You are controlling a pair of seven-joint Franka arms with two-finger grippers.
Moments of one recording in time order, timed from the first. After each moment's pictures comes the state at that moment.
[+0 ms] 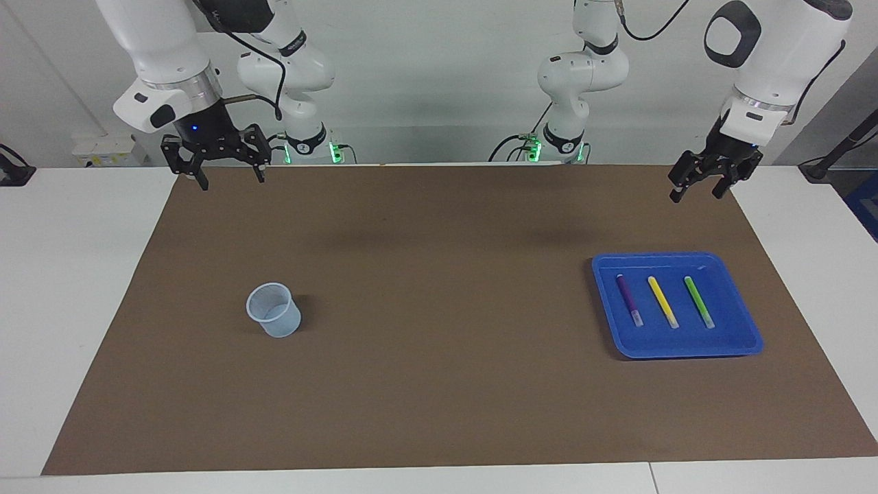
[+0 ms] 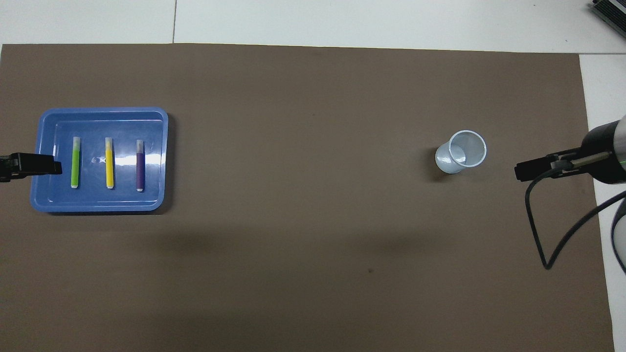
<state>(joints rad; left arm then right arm) 0.10 -0.17 -0.02 -1.92 -0.07 1.87 0.01 0.02 -0.07 0.04 -1.66 0.00 1.61 -0.10</state>
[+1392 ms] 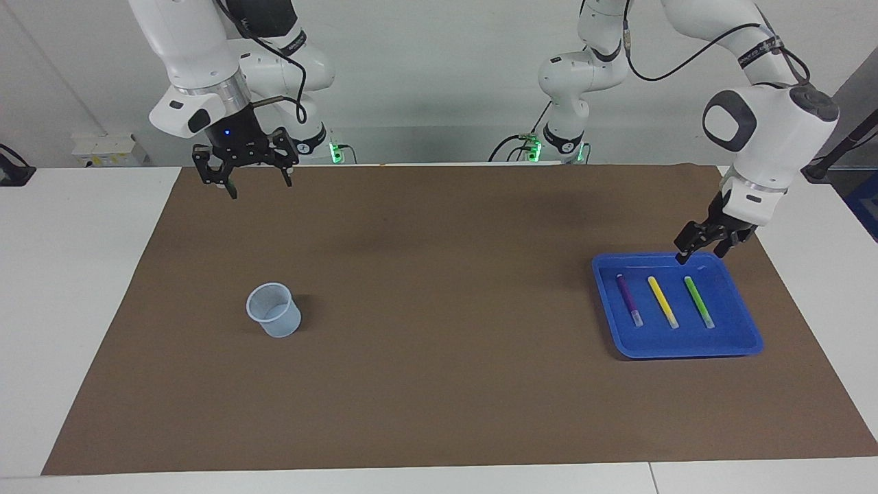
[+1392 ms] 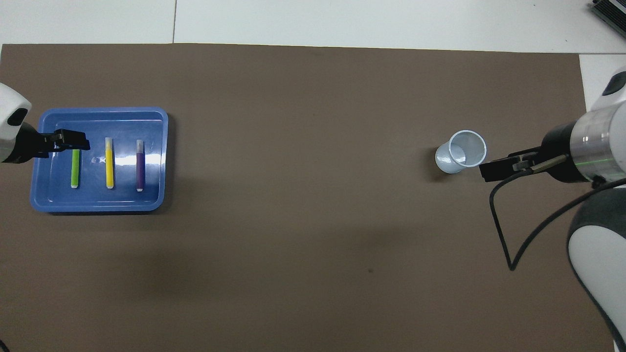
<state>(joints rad) 0.14 0.11 -0.03 -1.92 -0.07 2.15 0.02 0.08 -0.08 0.06 -1.70 0.05 1.71 -0.11</state>
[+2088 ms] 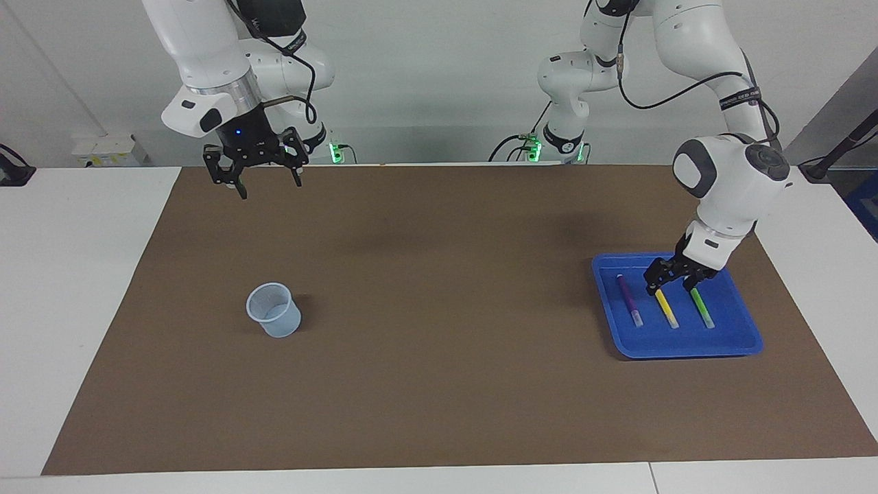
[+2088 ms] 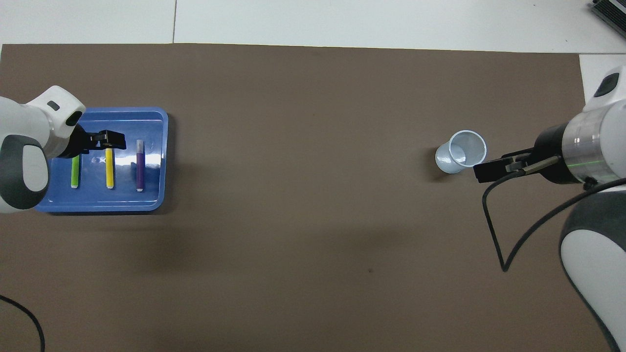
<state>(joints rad) 0.07 0.22 -0.03 -1.94 -0.07 2.26 0.03 0.08 -0.08 0.06 -1.70 0.05 1.71 -0.10</state>
